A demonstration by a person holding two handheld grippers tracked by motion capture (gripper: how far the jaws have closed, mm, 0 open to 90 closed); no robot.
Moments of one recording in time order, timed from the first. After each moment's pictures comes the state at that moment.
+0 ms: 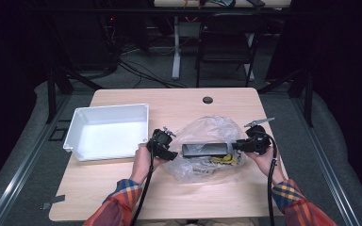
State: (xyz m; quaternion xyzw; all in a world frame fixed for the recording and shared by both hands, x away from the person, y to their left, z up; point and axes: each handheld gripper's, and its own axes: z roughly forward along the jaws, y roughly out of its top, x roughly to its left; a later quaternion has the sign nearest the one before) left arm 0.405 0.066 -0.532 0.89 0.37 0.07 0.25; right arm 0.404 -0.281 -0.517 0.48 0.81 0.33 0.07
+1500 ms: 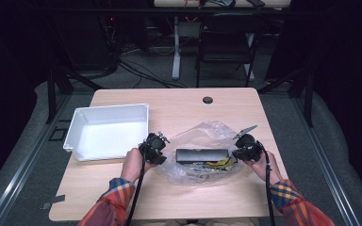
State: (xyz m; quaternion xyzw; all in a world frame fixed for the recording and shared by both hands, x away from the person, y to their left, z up) left arm 0.390 0.089 -0.523 0.92 0.34 0.08 0.19; right arm 0.393 -0.256 -0.540 0.41 0.88 0.22 0.12
